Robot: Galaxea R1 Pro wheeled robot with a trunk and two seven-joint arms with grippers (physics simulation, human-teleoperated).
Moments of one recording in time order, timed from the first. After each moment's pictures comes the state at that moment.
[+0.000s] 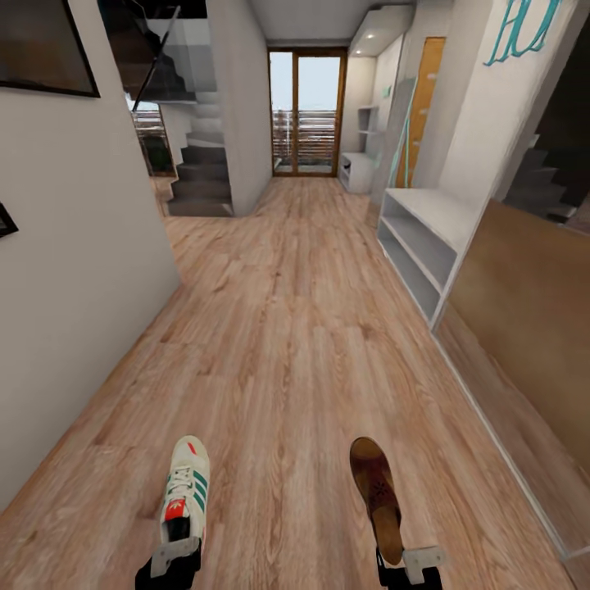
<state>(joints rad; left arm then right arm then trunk) -0.23 -0.02 0.10 -0.47 0.03 -0.38 0.09 -0.31 0.00 0.16 -0.22 0.07 -0.59 -0.19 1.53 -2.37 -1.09</state>
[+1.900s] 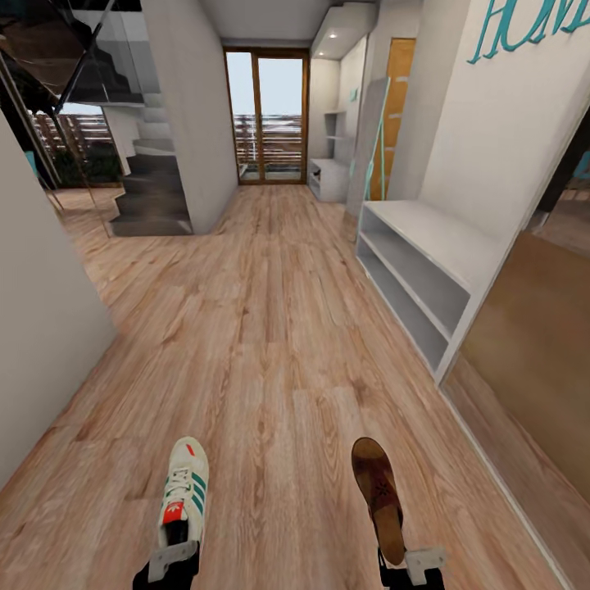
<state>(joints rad) -0.21 -0.02 0.10 -0.48 0.03 -0.40 0.08 -0.31 -0.01 0.15 -0.21 0.07 -0.61 -0.19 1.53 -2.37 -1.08</state>
